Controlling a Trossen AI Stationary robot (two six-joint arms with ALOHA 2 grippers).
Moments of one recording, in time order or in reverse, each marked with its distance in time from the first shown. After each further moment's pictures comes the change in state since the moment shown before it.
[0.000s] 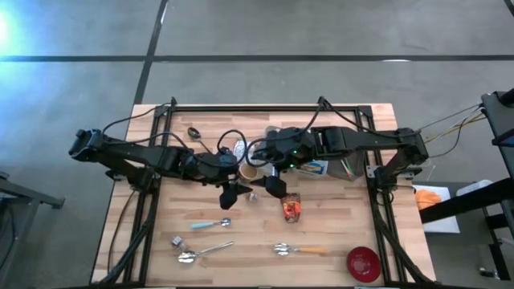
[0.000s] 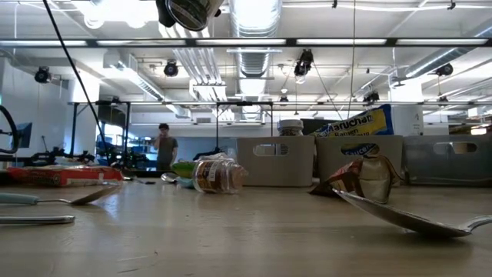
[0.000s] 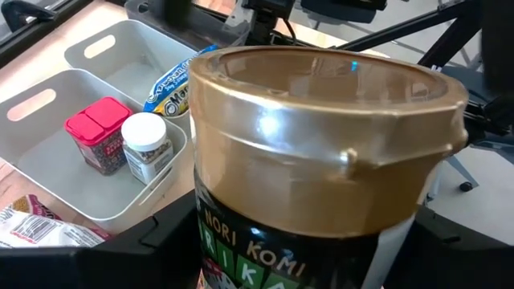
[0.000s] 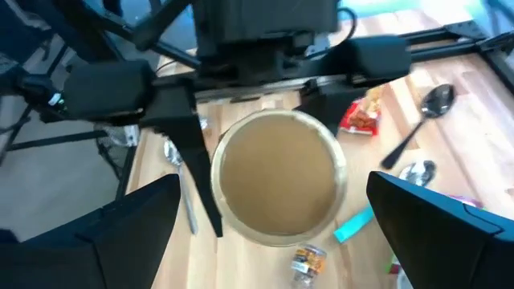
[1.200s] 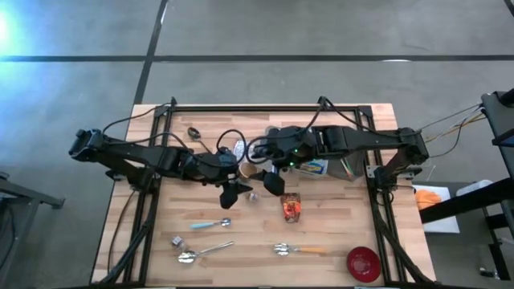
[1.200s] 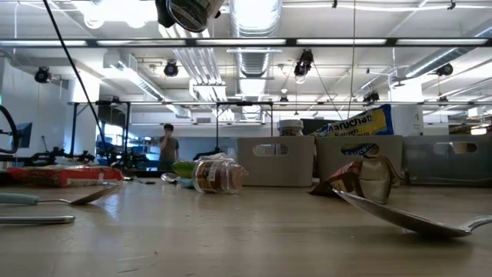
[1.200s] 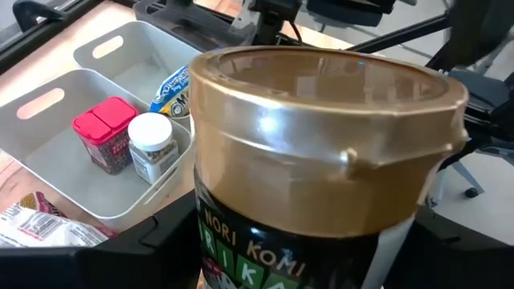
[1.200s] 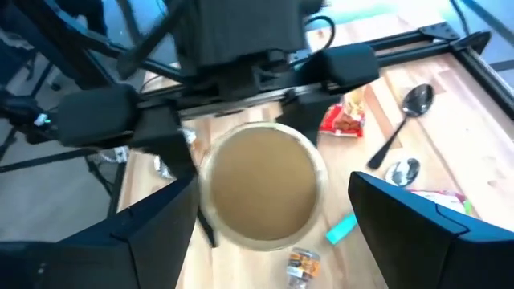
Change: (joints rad) left arm 0.000 0.000 0.000 -0.005 -0.023 -0.010; right arm -0.001 -0.006 0.006 0.000 0.055 0.046
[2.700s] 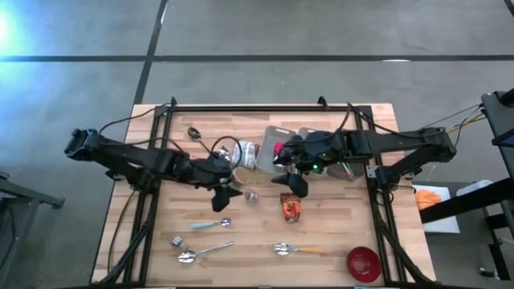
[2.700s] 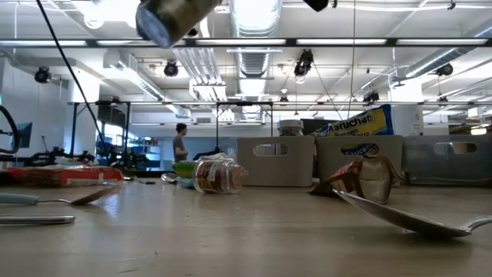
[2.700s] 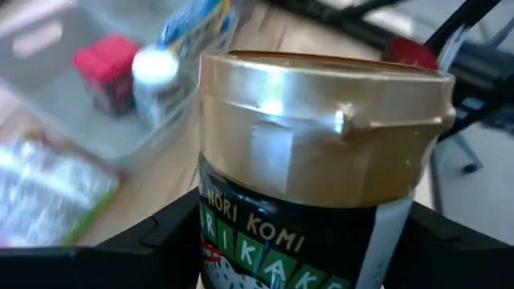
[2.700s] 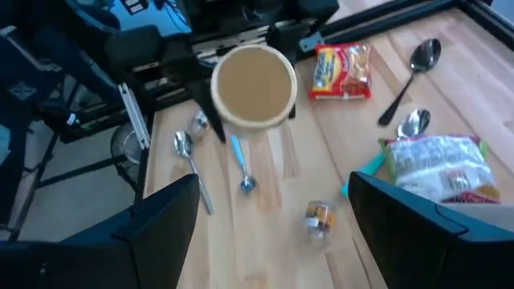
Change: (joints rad) left arm -0.024 -0.059 -0.094 -0.061 0.020 -0.065; right arm 0.012 -0.269 -0.378 0.139 -0.024 0.122
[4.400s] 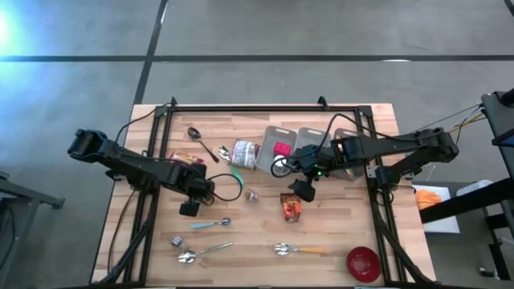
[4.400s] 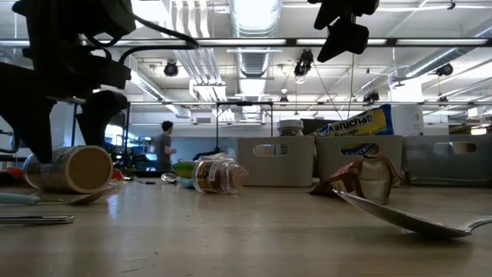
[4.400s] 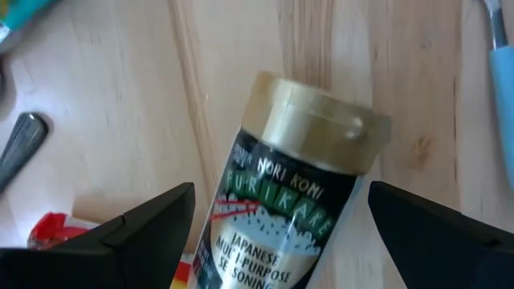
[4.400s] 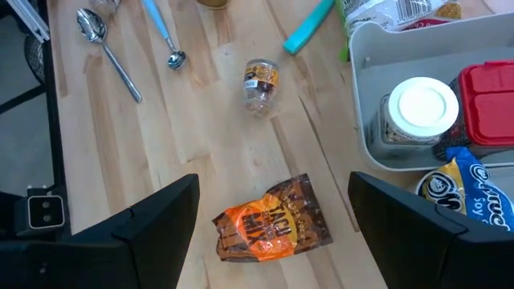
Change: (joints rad) left arm -0.021 0.045 -0.364 -0.341 0.078 0.414; right arm -0.008 -0.032 -0.181 -0.227 0.001 0.095
